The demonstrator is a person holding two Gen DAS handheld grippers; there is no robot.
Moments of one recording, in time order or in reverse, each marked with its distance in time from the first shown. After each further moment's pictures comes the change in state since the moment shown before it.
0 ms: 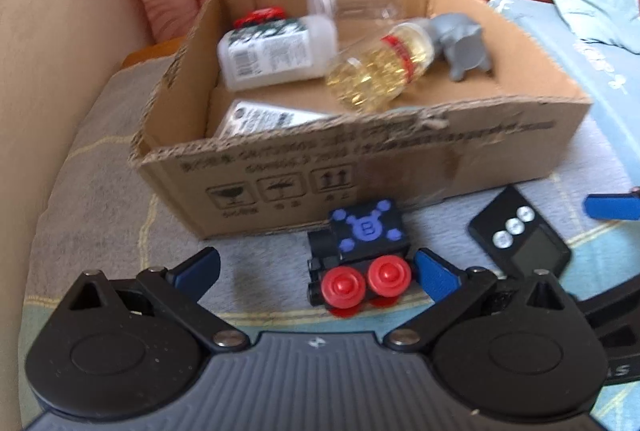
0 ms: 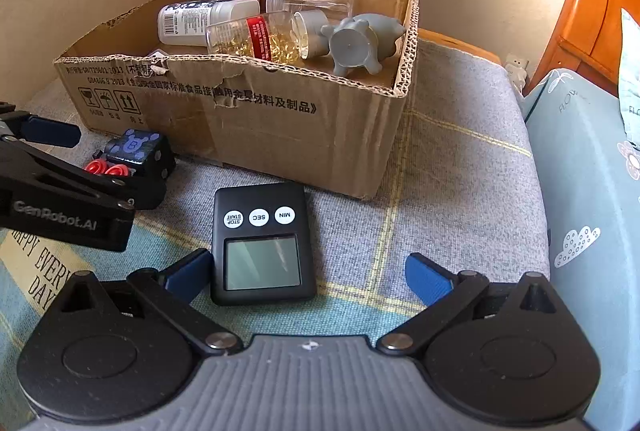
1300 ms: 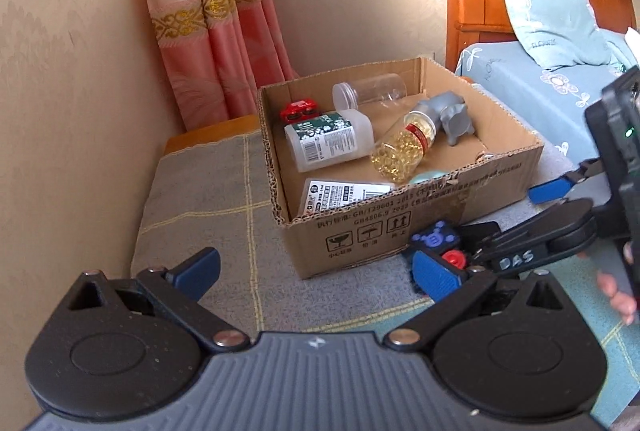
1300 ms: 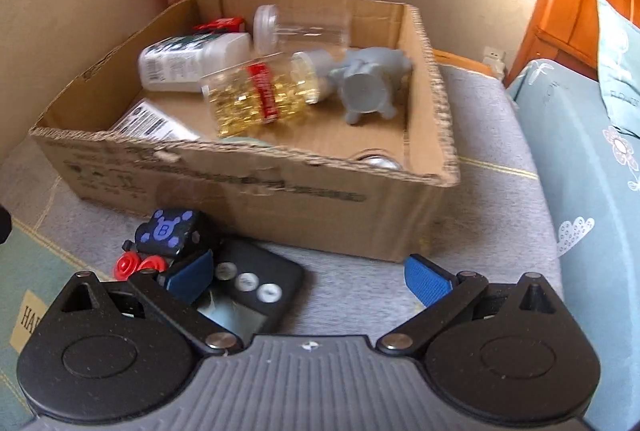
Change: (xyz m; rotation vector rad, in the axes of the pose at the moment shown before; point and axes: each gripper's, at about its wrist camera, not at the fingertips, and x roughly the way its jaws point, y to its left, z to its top) left arm -0.088 0.064 -0.005 0.126 -0.219 -0.046; right arm 0.011 0.032 0.041 0.098 -0.007 -0.064
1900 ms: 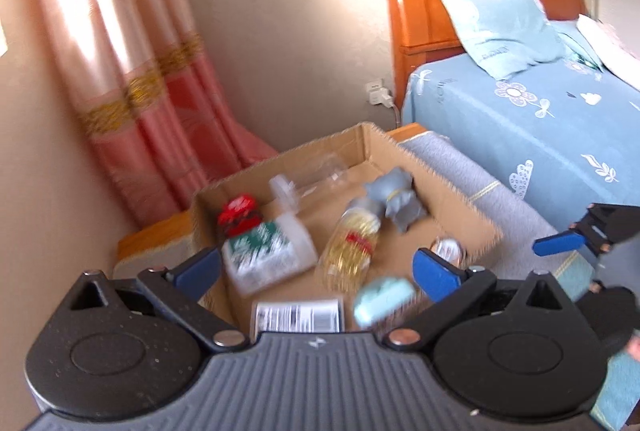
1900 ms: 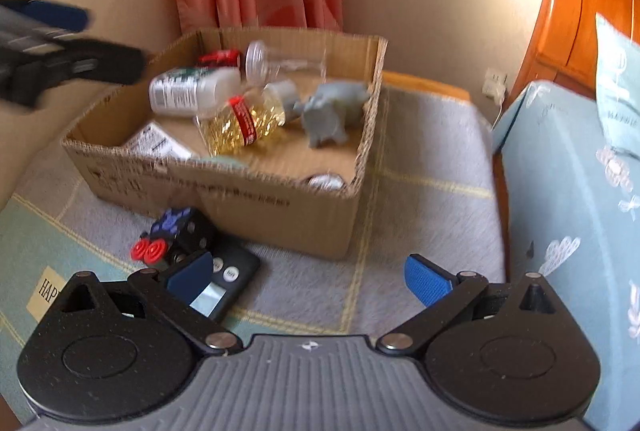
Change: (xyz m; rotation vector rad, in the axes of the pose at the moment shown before) left arm 0.008 -0.036 0.082 0.134 -0.071 -0.083; right arm -0.042 -0.044 -0.006 -0.023 -0.054 0.047
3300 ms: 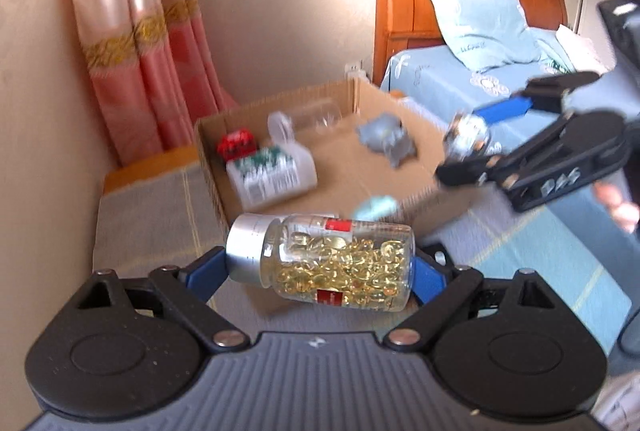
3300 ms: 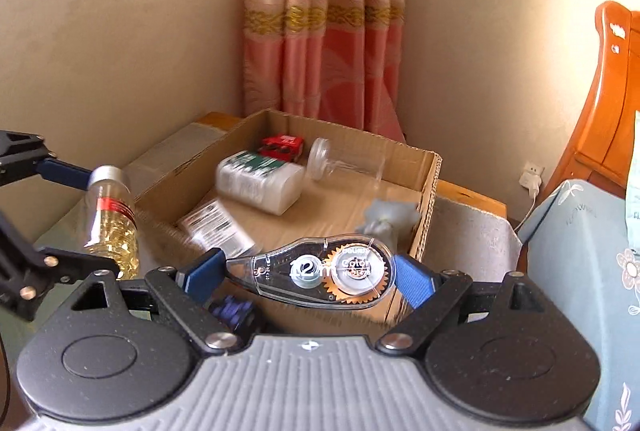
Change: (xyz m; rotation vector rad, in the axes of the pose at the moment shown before) left arm -0.011 0.043 -0.046 -0.057 0.033 -0.142; right arm -0.033 0.021 0.056 -0.170 -0.166 0.100
